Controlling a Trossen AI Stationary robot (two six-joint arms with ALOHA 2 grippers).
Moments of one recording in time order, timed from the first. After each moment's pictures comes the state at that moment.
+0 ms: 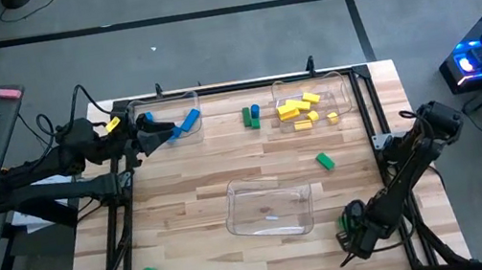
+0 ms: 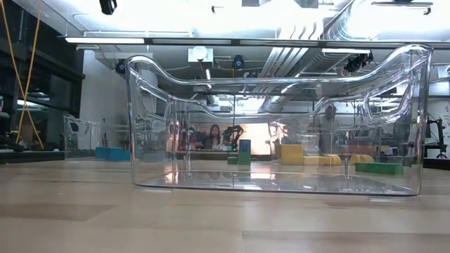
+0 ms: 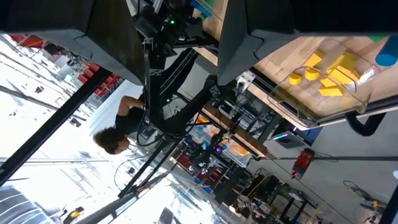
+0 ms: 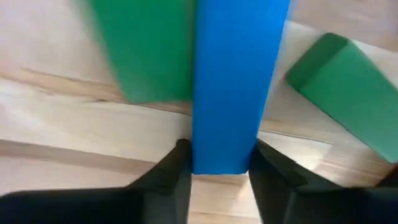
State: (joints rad) left arm 0.14 0.62 0.76 -0.06 0.01 -0.65; right arm 0.90 1.66 0.86 -0.64 -0.23 2.22
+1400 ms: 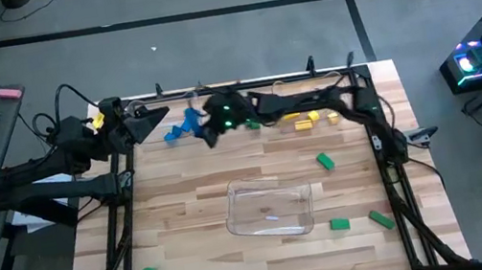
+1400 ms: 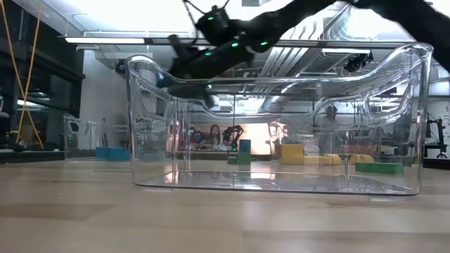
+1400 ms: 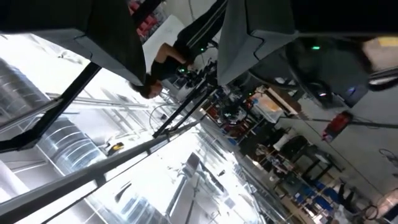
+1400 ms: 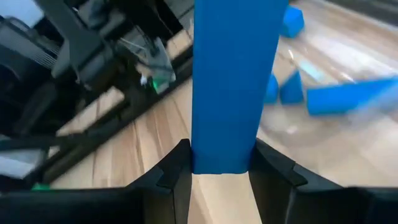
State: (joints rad) left arm 0.14 0.67 0.76 0.24 -0.05 -0.78; right arm -0.26 2.14 1.68 -0.03 -0.22 0.50
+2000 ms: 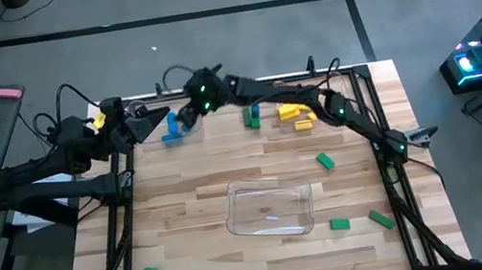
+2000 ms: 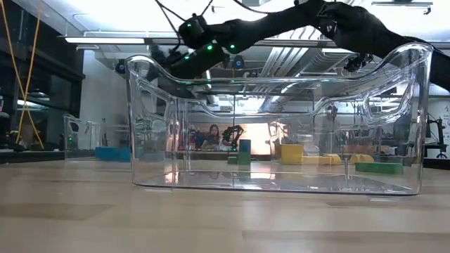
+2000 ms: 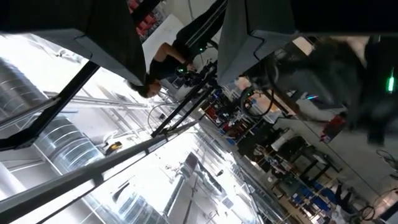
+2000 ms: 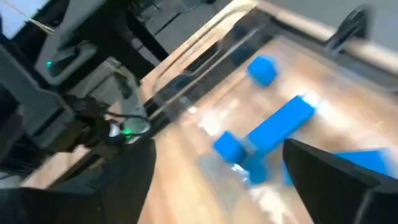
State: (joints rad) left arm 0.14 0.67 0.76 0.23 -0.06 -0.78; right arm -0.33 2.49 2.36 -0.37 -0.18 0.50
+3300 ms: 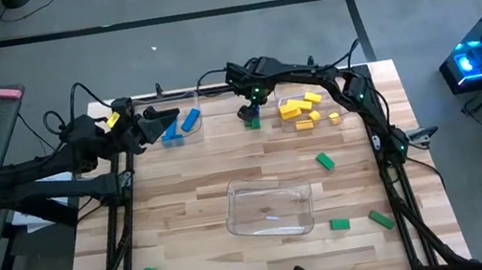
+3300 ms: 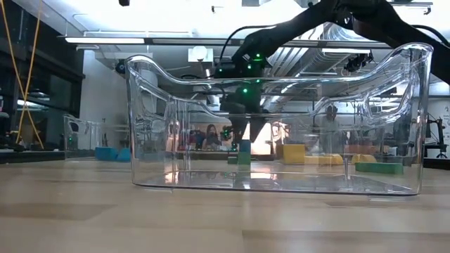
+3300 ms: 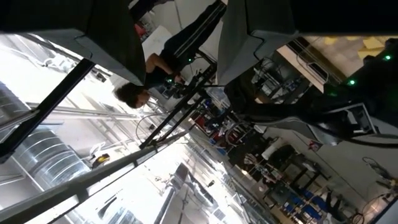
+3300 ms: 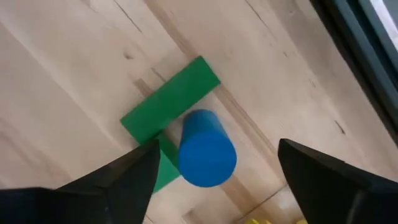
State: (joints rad) left arm 0.14 0.73 0.76 0.23 -0.06 -0.76; right arm -0.50 2.29 2.00 -1.10 0.05 0.14
